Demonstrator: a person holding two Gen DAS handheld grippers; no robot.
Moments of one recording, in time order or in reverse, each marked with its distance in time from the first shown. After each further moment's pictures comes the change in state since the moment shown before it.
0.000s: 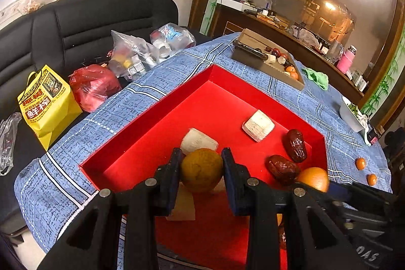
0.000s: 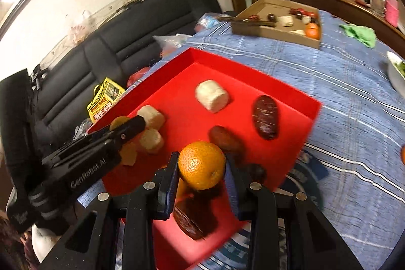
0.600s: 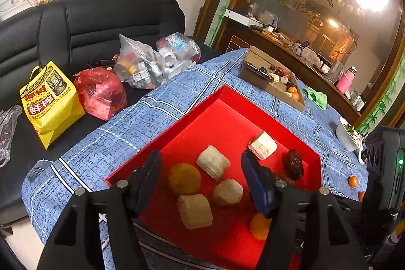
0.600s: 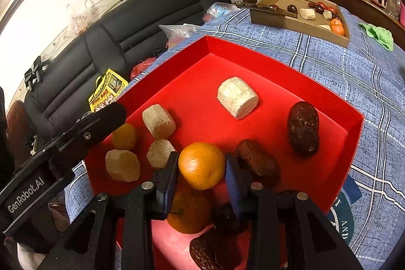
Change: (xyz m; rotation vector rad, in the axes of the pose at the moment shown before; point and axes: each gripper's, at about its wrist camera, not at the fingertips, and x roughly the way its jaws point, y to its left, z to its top) left arm -0.018 0.023 0.012 -0.074 -0.058 -0.020; right arm 0.039 0.015 0.012 -0.023 0.043 0.023
